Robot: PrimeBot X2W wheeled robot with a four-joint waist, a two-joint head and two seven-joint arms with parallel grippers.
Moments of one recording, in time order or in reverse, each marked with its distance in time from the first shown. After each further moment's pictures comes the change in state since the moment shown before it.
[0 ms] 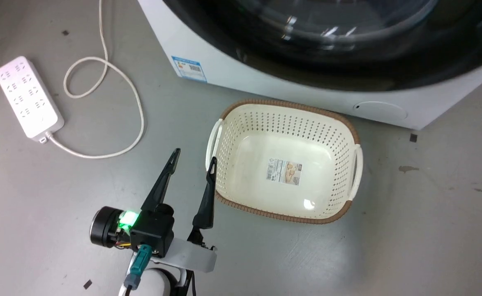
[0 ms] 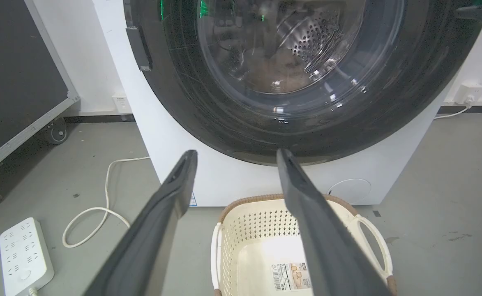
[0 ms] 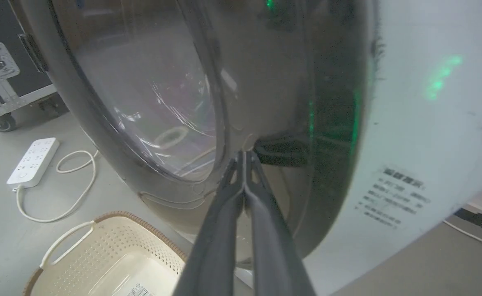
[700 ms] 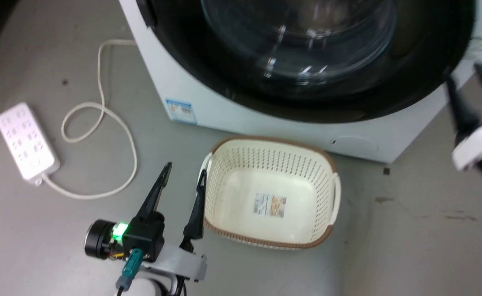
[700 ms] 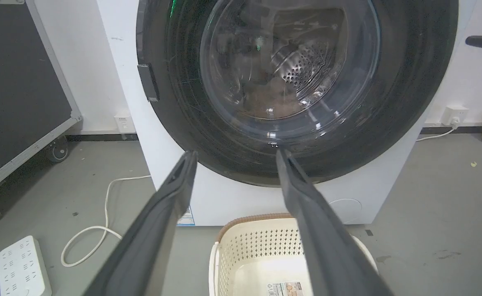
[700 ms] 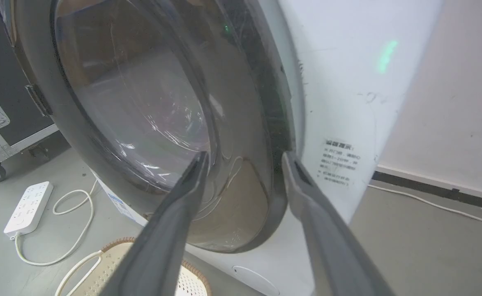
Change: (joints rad) left arm 0.027 0.003 0.036 0.050 -0.021 -0.023 0.000; right arm 0.065 0.101 0.012 0.189 0.043 -0.001 -0.166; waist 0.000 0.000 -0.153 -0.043
